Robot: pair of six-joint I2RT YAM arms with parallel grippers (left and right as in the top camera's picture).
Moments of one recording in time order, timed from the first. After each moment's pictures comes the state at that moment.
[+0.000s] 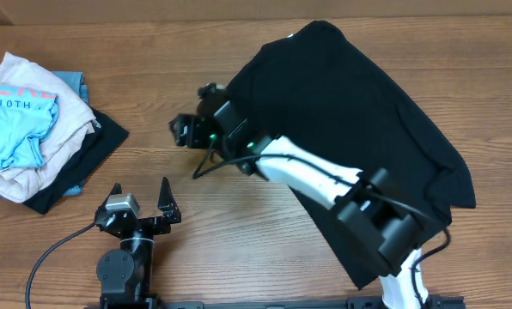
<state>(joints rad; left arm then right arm) 0.01 0.02 0.01 -0.08 -0.03 -0.21 0.77 2.07 1.49 -0.08 -0.12 0.77</state>
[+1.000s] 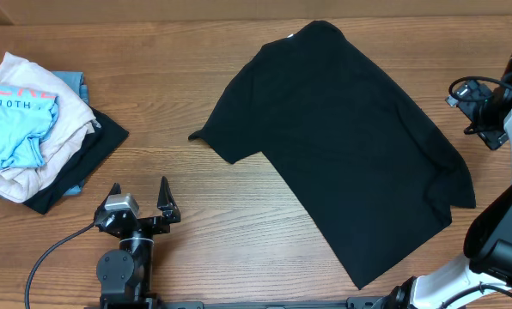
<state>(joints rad) 0.01 0.02 0.01 -0.06 -0.05 -0.21 -0.43 1.84 1.49 -0.81 -0.01 0.46</state>
